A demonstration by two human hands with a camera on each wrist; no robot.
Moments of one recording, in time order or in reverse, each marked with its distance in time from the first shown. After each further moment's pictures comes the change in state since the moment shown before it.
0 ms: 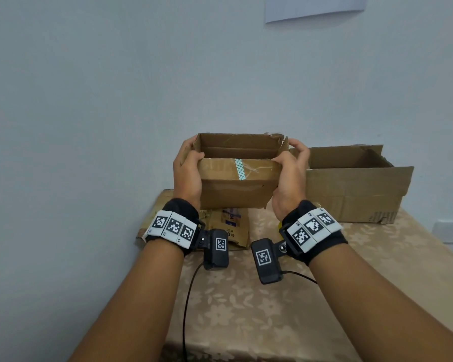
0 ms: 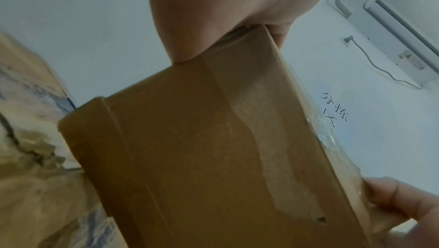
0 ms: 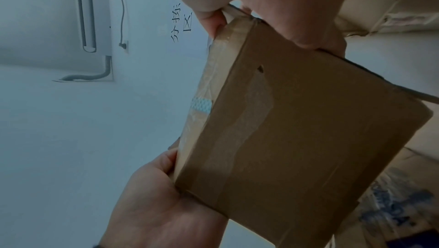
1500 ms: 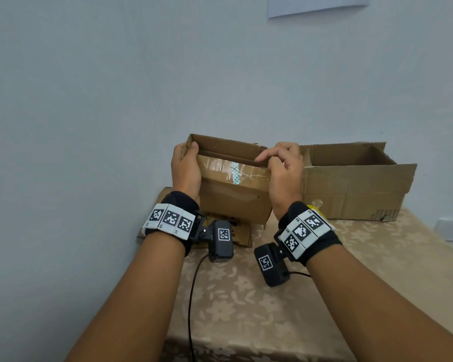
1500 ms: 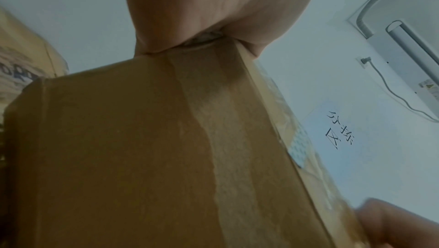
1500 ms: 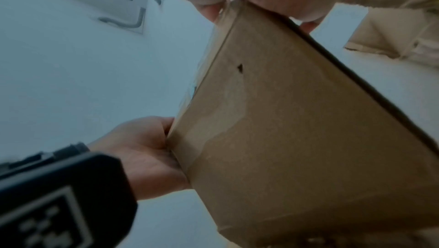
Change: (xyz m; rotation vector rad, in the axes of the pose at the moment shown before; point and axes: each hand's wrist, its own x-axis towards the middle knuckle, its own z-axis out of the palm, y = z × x) left_hand 0.016 -0.008 -0.006 0.124 0.152 -0.155; right_hand -0.005 0.014 -0.001 -0.435 -0.100 -0.371
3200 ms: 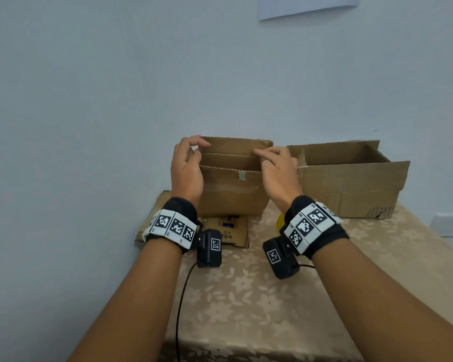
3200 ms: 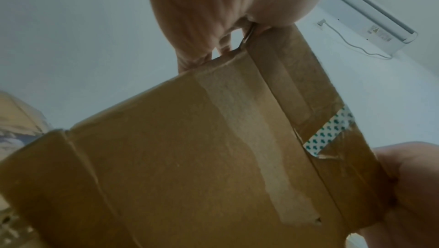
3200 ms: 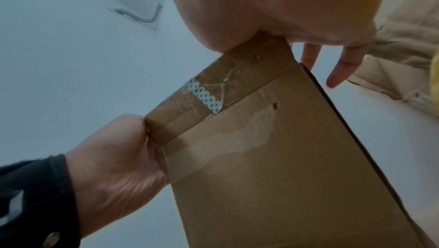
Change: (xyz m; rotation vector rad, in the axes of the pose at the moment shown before) left_hand -0.011 -0.006 0.001 0.163 -0.128 0.407; right_hand 0.015 0.000 -0.012 -0.417 -0.218 0.131
